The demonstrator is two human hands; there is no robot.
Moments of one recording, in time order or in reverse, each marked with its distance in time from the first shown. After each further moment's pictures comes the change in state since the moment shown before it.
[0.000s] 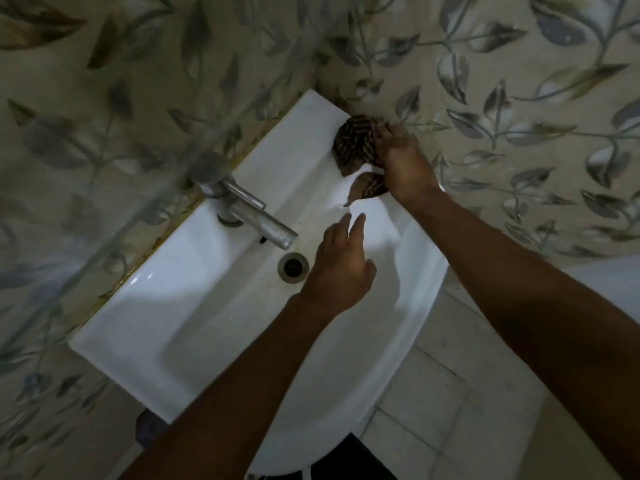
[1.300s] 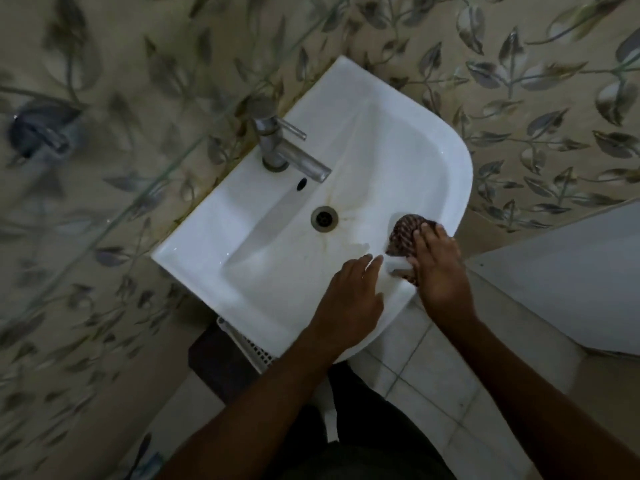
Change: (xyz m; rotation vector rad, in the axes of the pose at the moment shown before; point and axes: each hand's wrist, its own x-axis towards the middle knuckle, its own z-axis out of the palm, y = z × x) left_hand -0.163 -0.023 0.047 0.143 0.043 0.119; right_hand -0.275 -0.099 0.047 0.091 0.194 0.198
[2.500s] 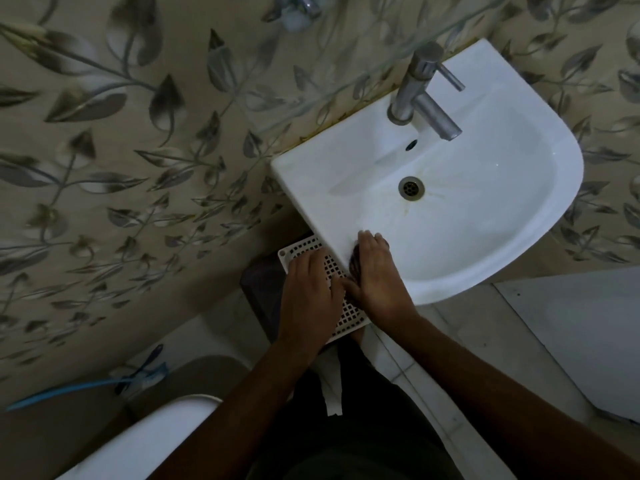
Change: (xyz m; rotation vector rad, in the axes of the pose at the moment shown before) left_hand -0.187 -0.069 -0.050 -0.093 0.460 -0.560; right_hand -0.073 -0.230 0.028 0.264 -0.489 -0.245
